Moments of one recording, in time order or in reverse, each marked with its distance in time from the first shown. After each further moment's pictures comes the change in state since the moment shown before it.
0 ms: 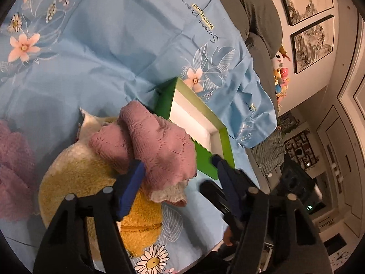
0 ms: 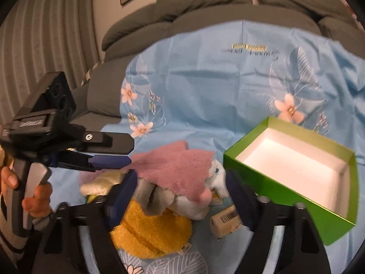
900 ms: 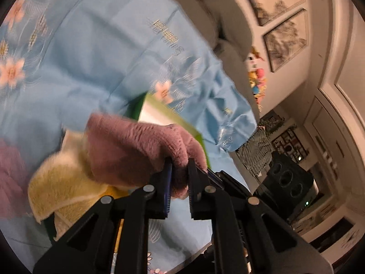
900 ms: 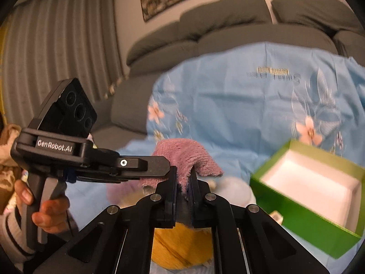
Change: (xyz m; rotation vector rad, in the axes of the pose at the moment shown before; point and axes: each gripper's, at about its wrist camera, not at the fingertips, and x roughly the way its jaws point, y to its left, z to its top) left arm -0.054 -0.047 -0.020 0.151 -0.120 -0.102; right arm -0.039 0.027 0.017 -0.057 -0.162 0.128
